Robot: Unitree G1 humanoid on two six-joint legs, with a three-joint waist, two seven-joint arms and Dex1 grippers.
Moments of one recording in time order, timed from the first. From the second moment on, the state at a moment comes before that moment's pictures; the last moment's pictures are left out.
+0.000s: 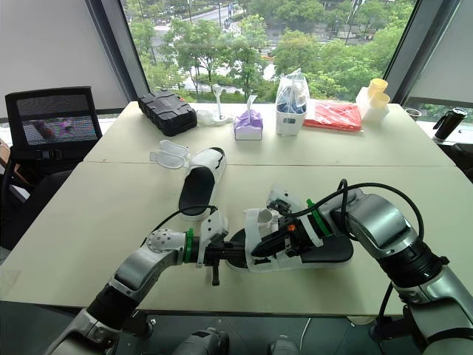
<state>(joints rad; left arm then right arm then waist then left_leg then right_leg) -0.39 0.32 -0.37 0.01 -0.23 0.38 -1.00 -0.66 -0.84 0.32 -0.27 0.58 1.11 1.25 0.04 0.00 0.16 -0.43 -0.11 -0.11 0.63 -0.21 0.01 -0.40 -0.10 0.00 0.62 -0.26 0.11</state>
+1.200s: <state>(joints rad) -0.38 0.32 -0.38 0.00 -0.23 0.38 -0.98 -0.60 -0.90 0.42 -0.28 0.30 0.66 1.29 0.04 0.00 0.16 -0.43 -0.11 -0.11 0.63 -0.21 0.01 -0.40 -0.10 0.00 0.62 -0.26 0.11</state>
